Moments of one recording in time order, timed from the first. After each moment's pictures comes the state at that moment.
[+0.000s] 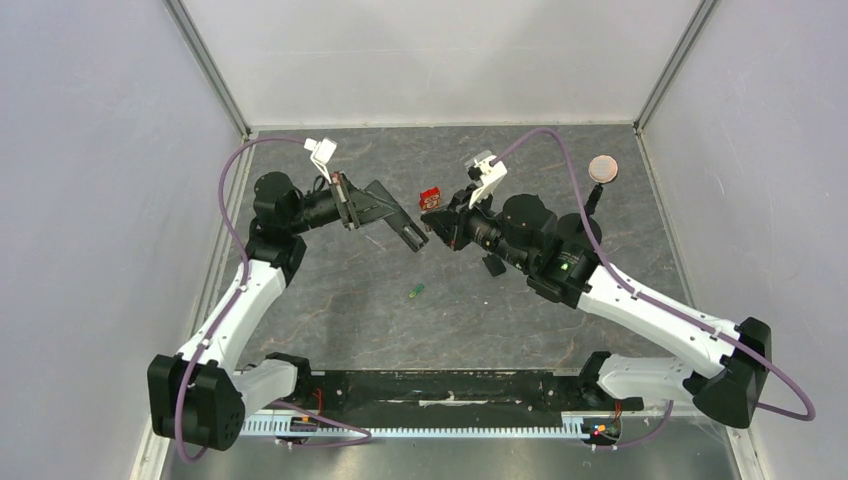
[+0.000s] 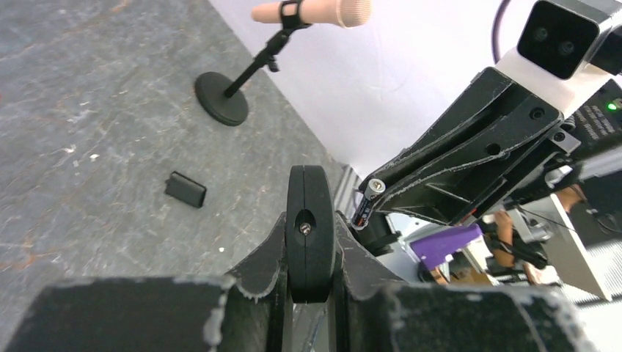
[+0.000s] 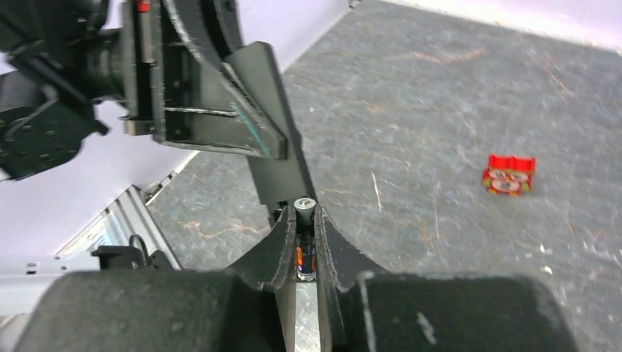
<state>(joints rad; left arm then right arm) -0.20 1.09 0.82 0.26 0.95 -0.78 0.91 1.17 1.05 0.01 0.08 0.37</state>
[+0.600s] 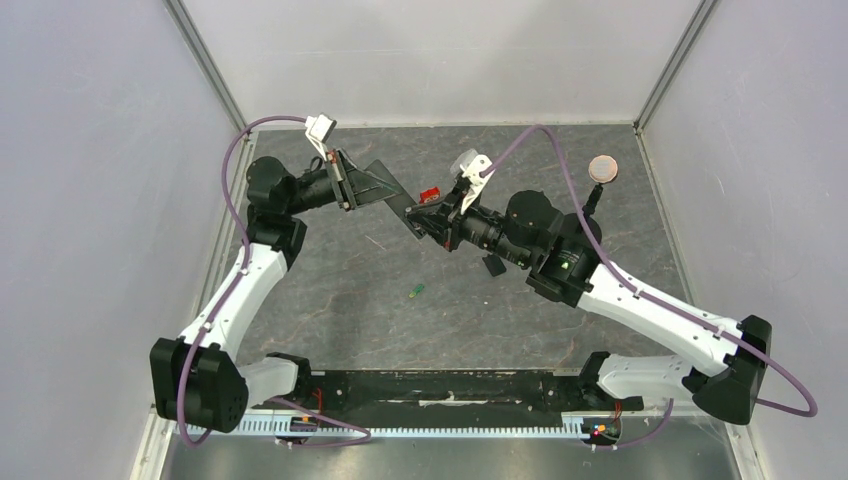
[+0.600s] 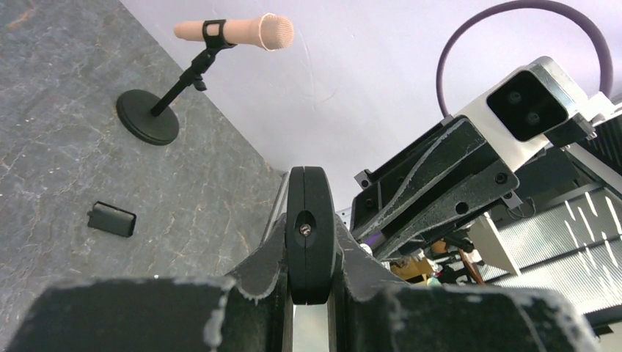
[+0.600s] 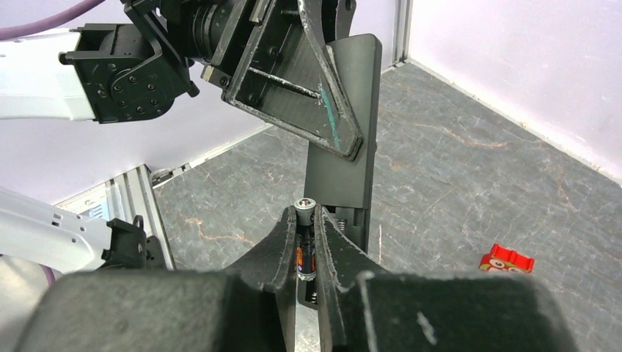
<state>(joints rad) -0.20 1.19 0.94 0.48 1.06 -1.08 0.95 1.18 1.12 0.10 -0.09 0.14</state>
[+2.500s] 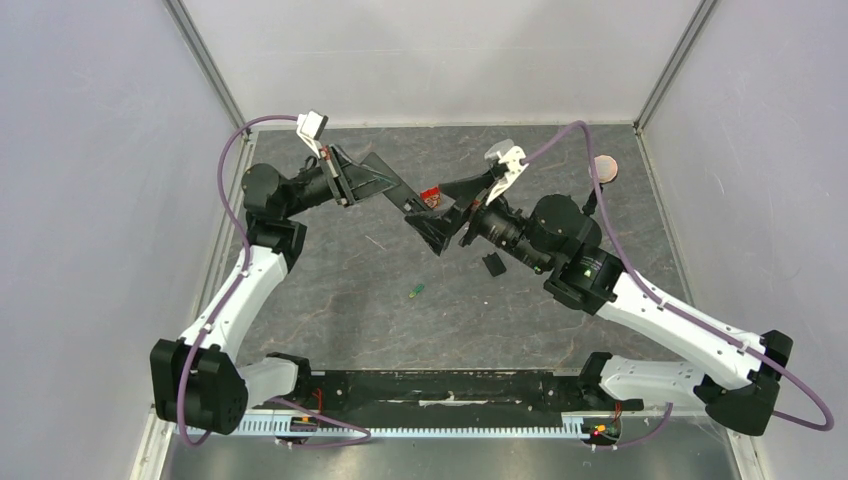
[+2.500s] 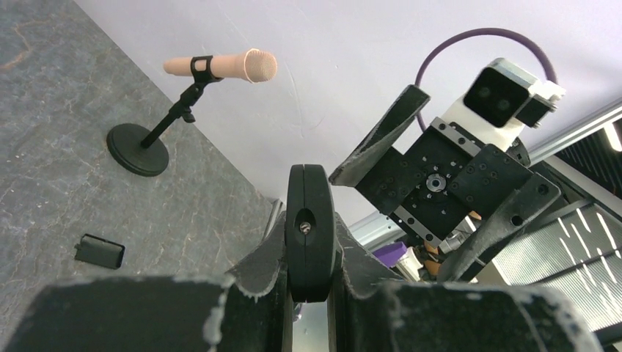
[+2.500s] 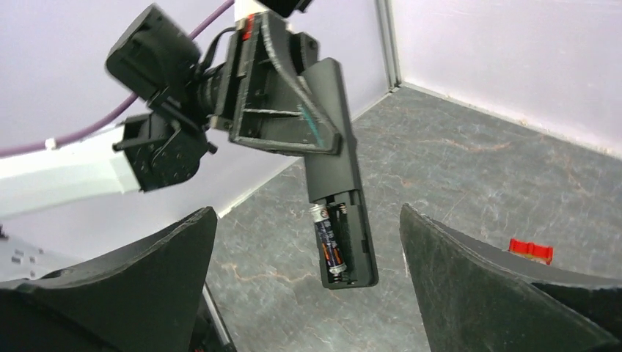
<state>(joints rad) -0.20 1.18 0.91 0.64 1.01 -1.20 0.96 1.09 1.13 0.09 0.00 0.26</state>
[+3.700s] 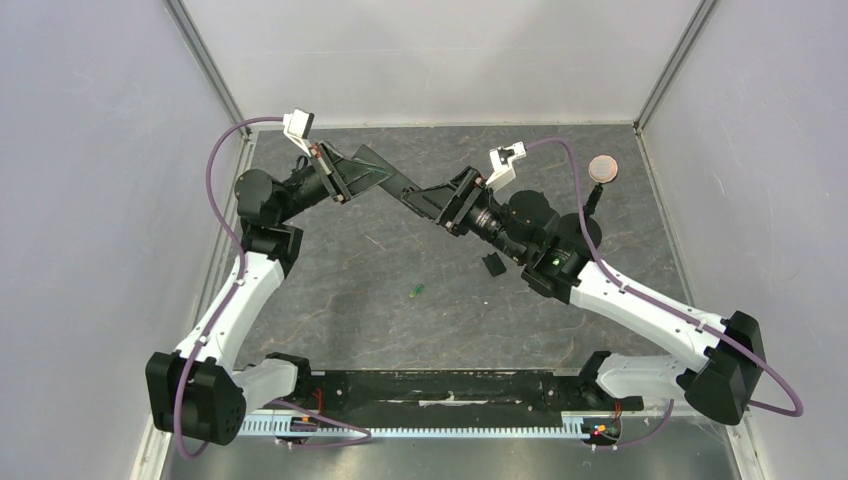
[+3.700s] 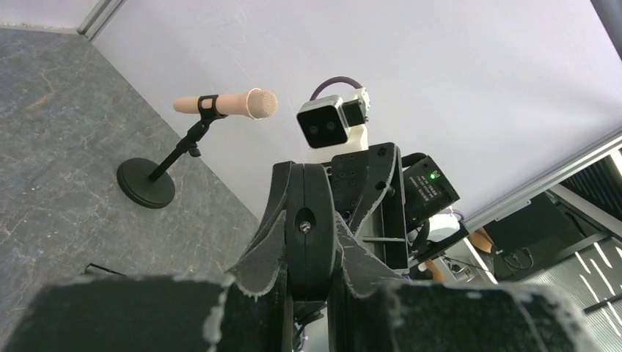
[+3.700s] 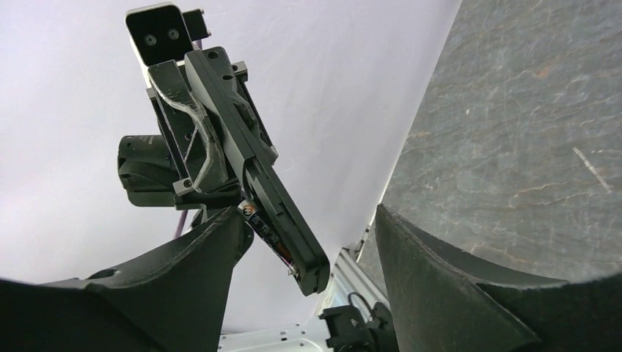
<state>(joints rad) -0.20 1.13 0.91 0.64 0.89 -1.22 0.87 1.21 1.02 0.24 0.03 1.08</state>
